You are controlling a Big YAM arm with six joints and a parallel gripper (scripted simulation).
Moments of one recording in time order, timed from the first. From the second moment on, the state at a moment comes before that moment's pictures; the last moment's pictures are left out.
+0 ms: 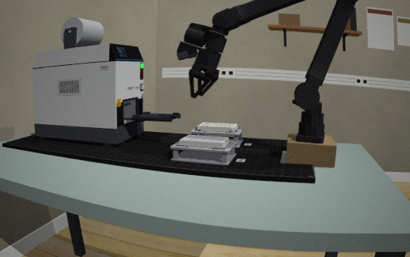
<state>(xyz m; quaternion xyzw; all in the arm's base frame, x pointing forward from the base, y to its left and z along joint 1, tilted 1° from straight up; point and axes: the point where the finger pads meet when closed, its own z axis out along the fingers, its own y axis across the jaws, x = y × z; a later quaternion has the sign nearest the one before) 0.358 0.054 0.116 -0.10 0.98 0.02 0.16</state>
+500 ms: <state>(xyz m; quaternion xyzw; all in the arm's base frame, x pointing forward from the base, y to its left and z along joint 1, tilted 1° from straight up) 0.351 0.000 0.122 -0.10 0.98 0.02 0.17</state>
